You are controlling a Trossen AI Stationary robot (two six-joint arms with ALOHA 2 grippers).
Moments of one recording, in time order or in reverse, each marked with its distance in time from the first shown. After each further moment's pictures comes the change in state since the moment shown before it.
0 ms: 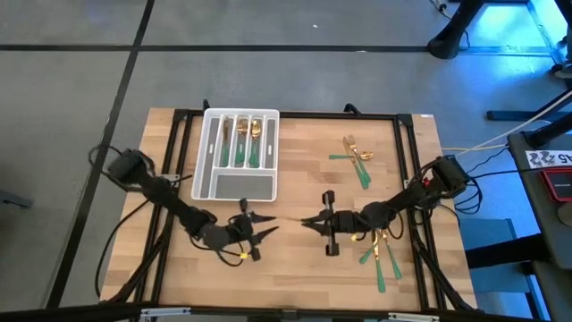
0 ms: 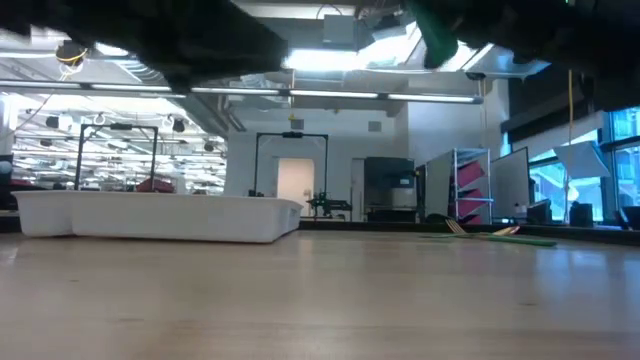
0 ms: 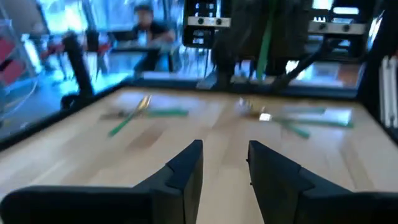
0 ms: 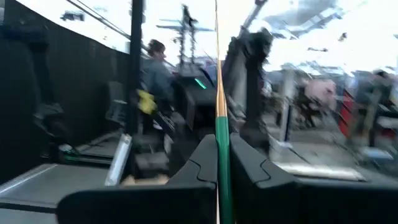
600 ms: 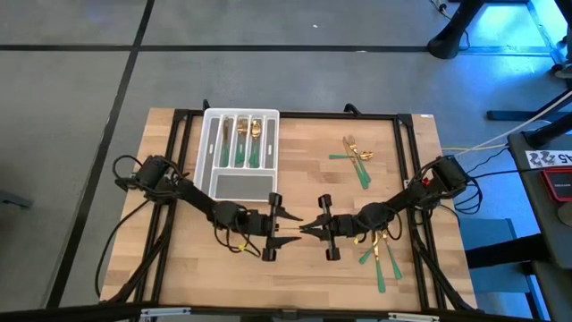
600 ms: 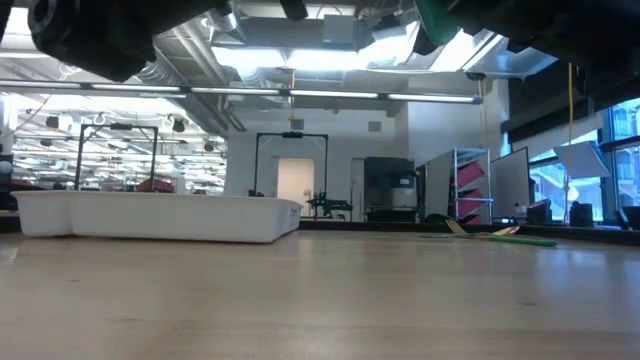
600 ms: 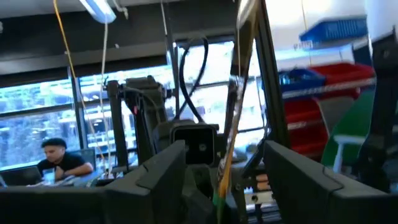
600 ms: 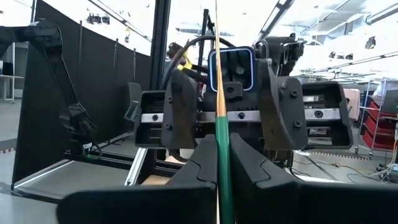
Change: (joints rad) left arm 0.202 0.203 0.186 0.589 0.661 0.358; right arm 0.000 0.000 0.032 -0.034 -0.081 -0.010
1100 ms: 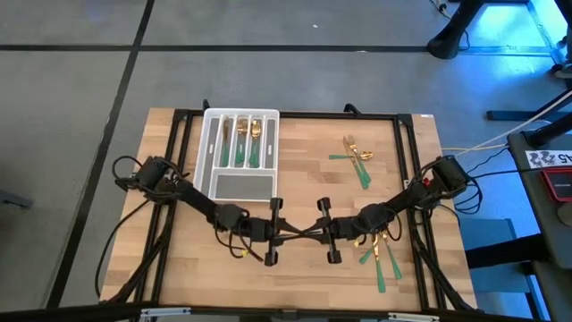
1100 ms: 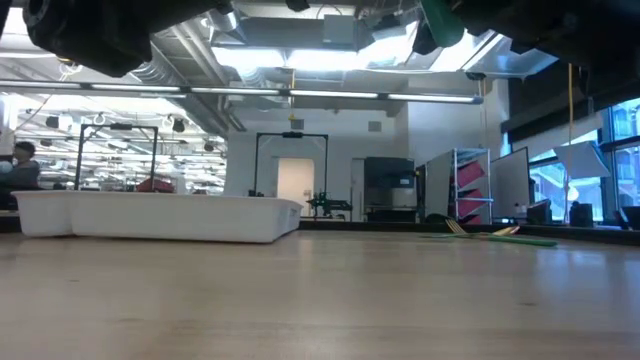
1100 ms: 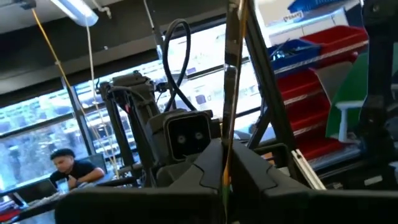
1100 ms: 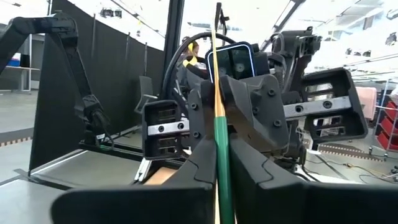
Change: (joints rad) left arm -0.031 0.000 0.014 -0.081 0.014 0.140; right arm 0.002 0.000 0.000 -0.031 -0.021 -0.004
